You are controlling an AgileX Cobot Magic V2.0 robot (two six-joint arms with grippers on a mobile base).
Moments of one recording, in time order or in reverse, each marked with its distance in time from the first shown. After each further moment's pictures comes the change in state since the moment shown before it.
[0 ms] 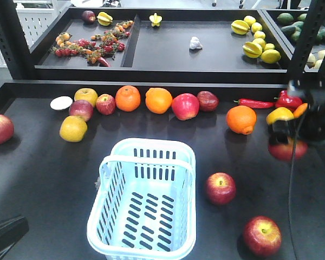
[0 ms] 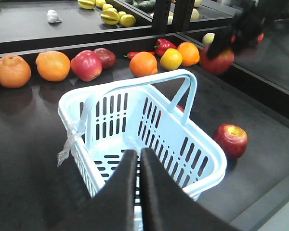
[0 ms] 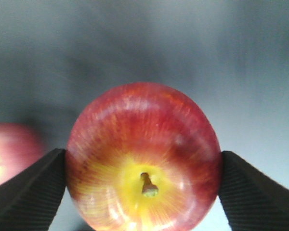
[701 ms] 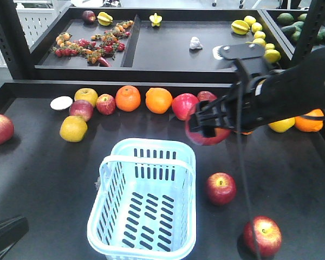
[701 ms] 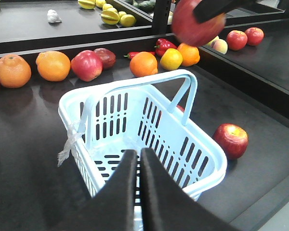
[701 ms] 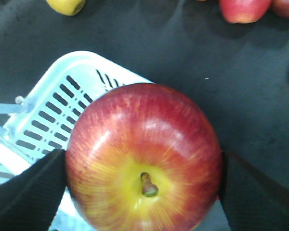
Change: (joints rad) left arm 0.000 0.000 0.000 0.000 0.000 0.000; right arm 0.479 -0.262 0.000 0.018 0.013 0.134
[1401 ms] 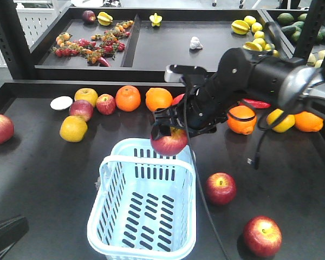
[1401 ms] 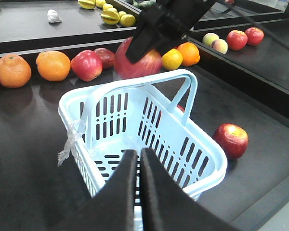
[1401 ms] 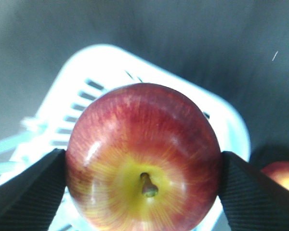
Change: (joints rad) left arm 0.000 0.000 0.000 0.000 0.000 0.000; right arm 0.024 0.432 -0.349 0.146 0.162 0.010
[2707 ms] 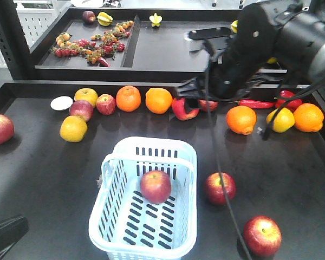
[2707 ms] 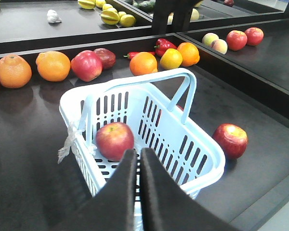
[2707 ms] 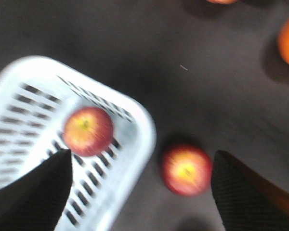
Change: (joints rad) left arm 0.000 0.000 0.000 0.000 0.000 0.000; right arm -0.022 -0.087 -0.164 -0.351 0.237 0.146
